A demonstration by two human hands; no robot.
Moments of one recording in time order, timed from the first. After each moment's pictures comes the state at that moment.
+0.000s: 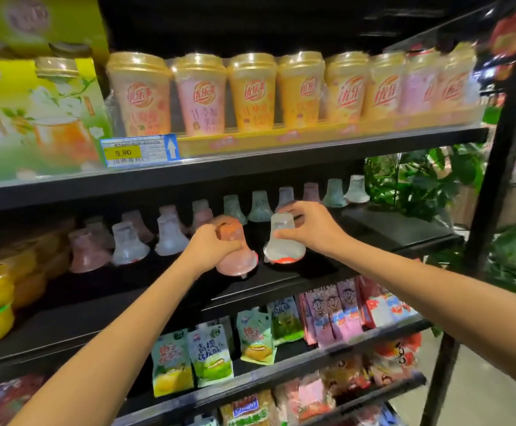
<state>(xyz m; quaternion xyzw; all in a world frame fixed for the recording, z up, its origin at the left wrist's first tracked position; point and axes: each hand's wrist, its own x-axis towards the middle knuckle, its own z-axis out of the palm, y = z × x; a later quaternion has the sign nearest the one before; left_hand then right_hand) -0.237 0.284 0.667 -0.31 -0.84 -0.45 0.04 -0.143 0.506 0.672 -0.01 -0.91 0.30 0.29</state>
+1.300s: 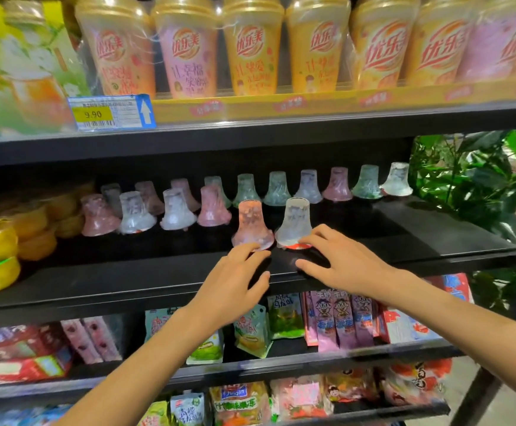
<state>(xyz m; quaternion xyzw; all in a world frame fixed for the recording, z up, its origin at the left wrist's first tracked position) -0.174 0.323 0.587 -0.40 -0.88 -0.18 0.19 -0.123 0.565 0.614 0.11 -0.97 0.10 0.17</state>
